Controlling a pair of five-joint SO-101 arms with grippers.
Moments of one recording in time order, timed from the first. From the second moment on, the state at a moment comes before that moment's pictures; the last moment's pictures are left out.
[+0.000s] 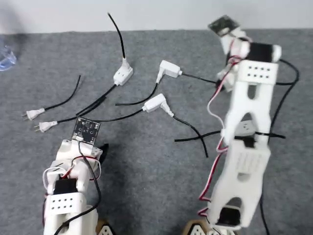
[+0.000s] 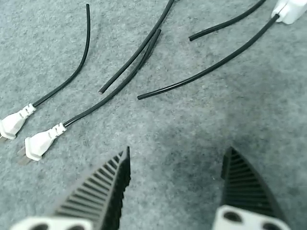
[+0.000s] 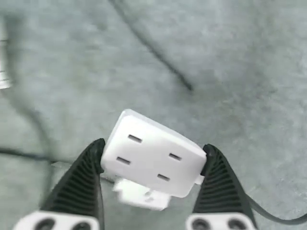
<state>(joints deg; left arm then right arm) -11.0 -64.0 89.2 32.5 -15.3 3.6 35.5 -58.4 100.4 36.6</state>
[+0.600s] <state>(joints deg) -11.0 -64.0 89.2 32.5 -15.3 -14.4 2.9 -6.1 100.4 18.4</state>
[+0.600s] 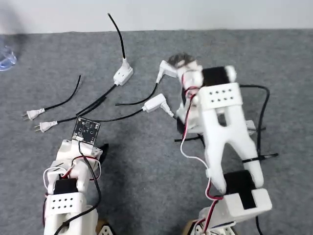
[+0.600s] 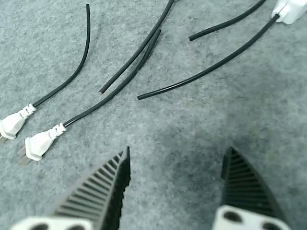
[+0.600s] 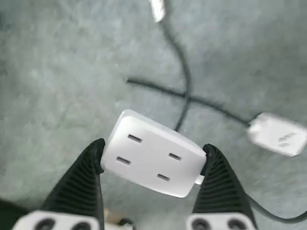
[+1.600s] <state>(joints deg) -11.0 -64.0 89.2 32.5 -15.3 -36.1 -1.4 31.3 63.9 13.9</state>
